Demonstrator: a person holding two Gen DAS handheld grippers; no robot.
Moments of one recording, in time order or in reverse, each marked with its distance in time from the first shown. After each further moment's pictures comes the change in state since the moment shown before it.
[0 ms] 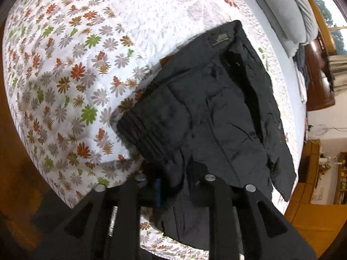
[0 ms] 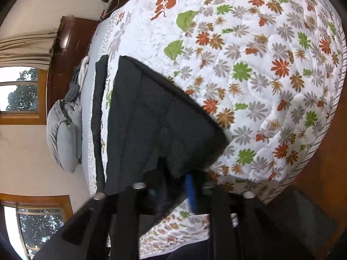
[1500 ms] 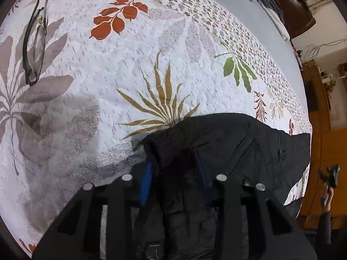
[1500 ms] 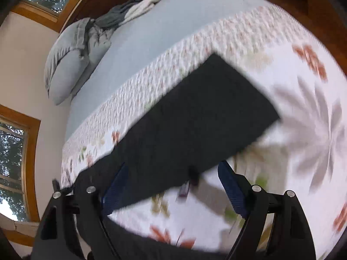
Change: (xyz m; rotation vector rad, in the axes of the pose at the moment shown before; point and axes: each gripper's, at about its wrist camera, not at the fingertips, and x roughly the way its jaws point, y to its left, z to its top) left arm 0.128 -0.175 0.248 0.546 0.201 0.023; right arm 0.203 0.373 0.138 -0.648 0.201 -0.152
